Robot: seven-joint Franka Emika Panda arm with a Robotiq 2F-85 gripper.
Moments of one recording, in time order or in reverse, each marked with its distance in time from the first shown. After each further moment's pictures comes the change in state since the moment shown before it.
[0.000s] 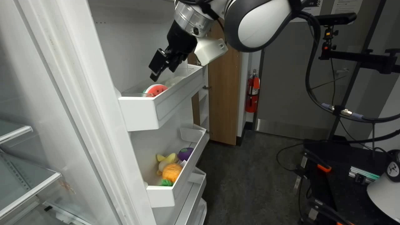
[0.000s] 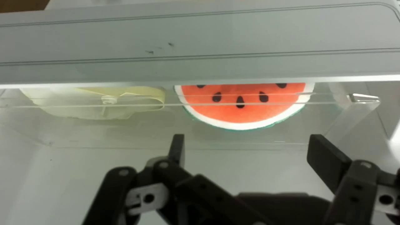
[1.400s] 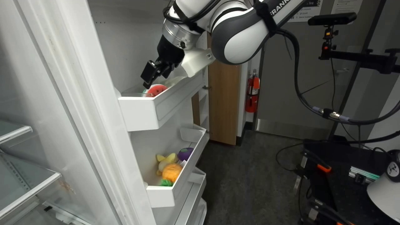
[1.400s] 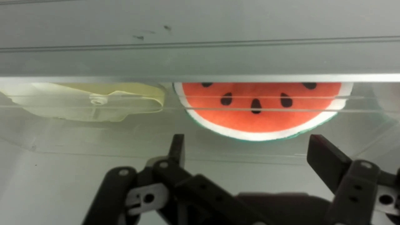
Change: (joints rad) arm 0.009 0.135 -0.024 0.116 -0.167 0.004 0.135
